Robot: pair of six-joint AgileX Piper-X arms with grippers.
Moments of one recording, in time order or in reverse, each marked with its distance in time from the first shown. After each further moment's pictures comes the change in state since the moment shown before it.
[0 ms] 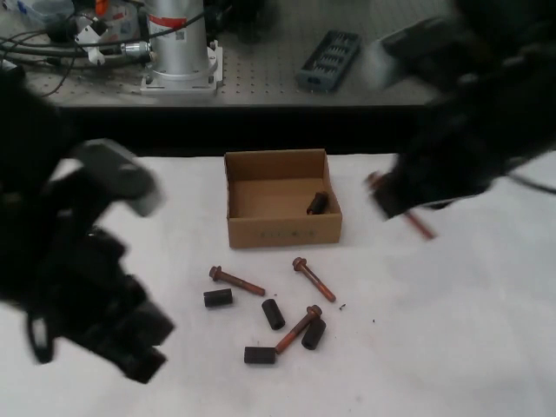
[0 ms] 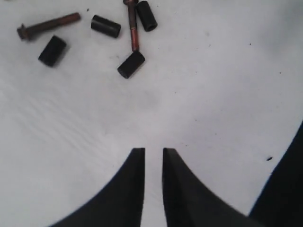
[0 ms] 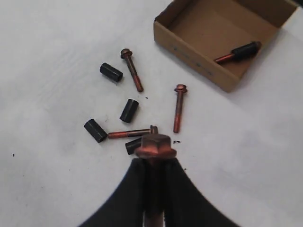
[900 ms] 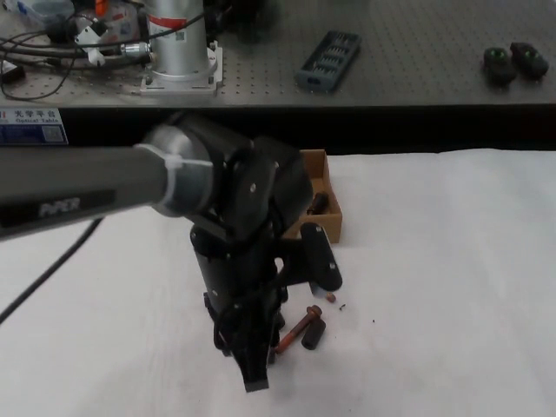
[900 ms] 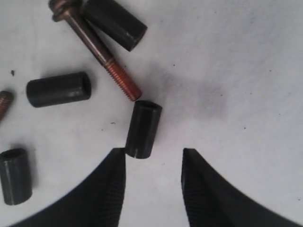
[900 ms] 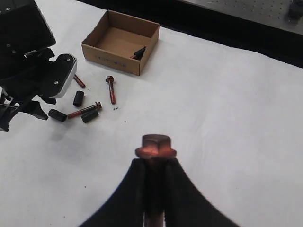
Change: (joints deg) left arm -12.9 41.2 -22.0 0.0 -15.8 24.1; right arm -7.9 -39.7 8.0 19.0 8.2 4.1
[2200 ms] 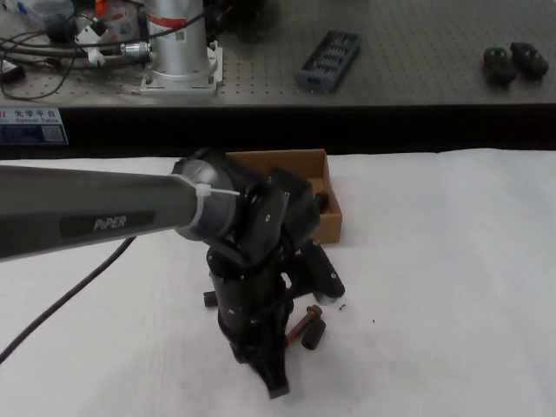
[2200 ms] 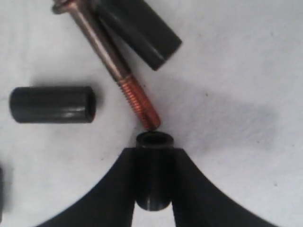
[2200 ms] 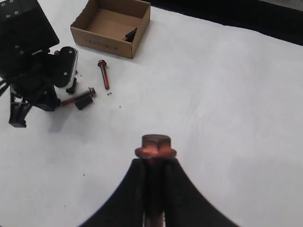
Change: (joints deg) left arm 0.0 4.8 -0.2 -5.0 -0.7 -10.4; right arm 0.0 0.0 0.0 1.8 1.4 2.2
